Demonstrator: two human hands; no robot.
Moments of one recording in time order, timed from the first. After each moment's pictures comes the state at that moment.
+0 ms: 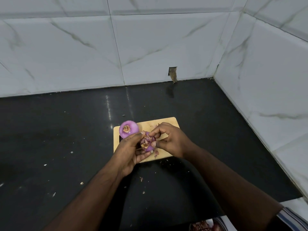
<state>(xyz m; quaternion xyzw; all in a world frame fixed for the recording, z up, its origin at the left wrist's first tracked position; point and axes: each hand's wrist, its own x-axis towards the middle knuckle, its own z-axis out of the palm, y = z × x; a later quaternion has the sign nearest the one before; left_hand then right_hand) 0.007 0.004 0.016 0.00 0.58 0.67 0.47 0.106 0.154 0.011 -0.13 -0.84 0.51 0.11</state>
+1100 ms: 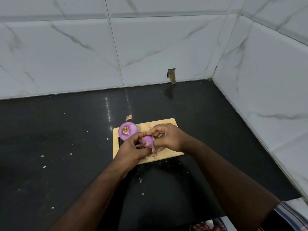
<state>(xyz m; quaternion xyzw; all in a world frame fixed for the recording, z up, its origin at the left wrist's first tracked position) 0.007 -0.002 0.009 0.21 0.72 0.55 0.37 0.094 0.160 0.033 -0.19 -0.77 0.61 -0.03</state>
